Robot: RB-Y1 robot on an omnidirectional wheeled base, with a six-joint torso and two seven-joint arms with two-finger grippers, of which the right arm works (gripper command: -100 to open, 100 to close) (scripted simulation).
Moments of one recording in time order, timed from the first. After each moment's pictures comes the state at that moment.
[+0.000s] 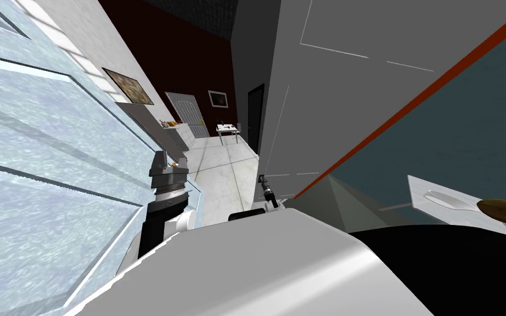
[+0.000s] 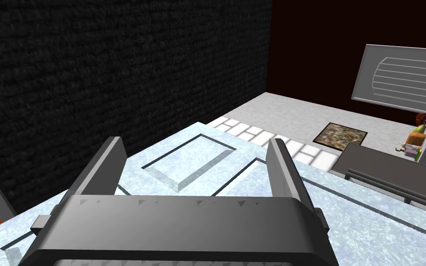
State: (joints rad) arm -0.05 -0.04 0.08 -0.75 -0.05 -0.77 0.05
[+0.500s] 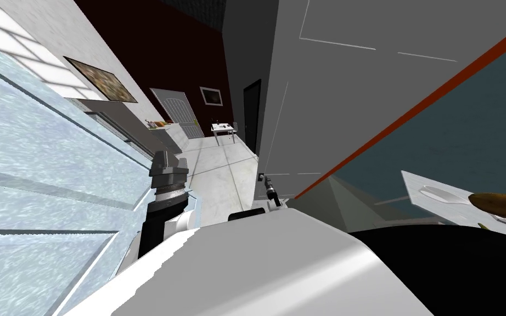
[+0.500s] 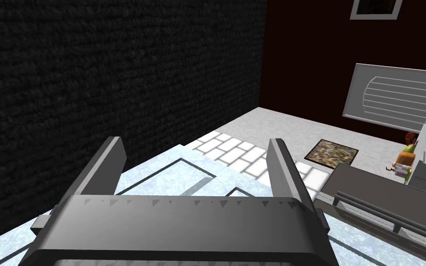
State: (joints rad) arm -0.05 -0.06 0.02 -0.76 -0.08 -0.77 0.06
